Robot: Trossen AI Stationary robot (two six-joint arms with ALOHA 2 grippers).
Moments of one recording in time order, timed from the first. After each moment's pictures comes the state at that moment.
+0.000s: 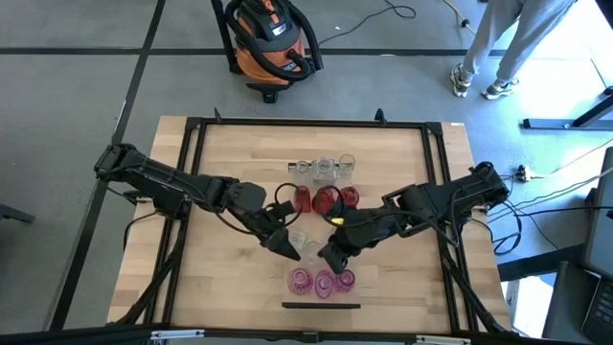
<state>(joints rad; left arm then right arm) -0.26 1.42 1.15 -0.04 0.36 -1.36 0.41 1.75 1.97 -0.91 -0.02 1.20</state>
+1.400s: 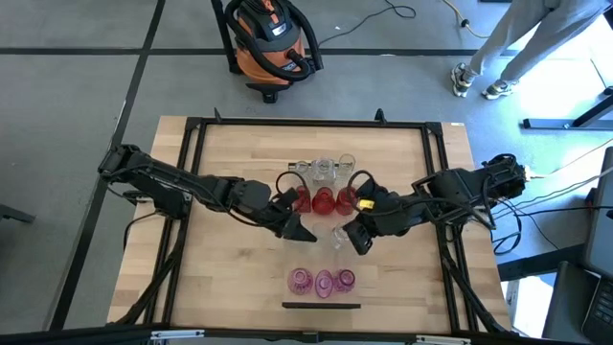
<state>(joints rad) -0.23 1.47 1.15 0.04 0.12 -1.41 0.42 1.62 1.97 -1.16 0.19 1.17</state>
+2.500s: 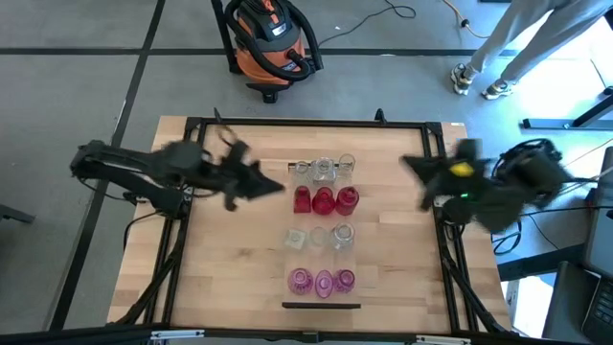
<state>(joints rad) -0.17 1.15 1.15 0.04 -0.02 -0.91 0.62 1.41 2.02 -1.31 1.02 1.05</state>
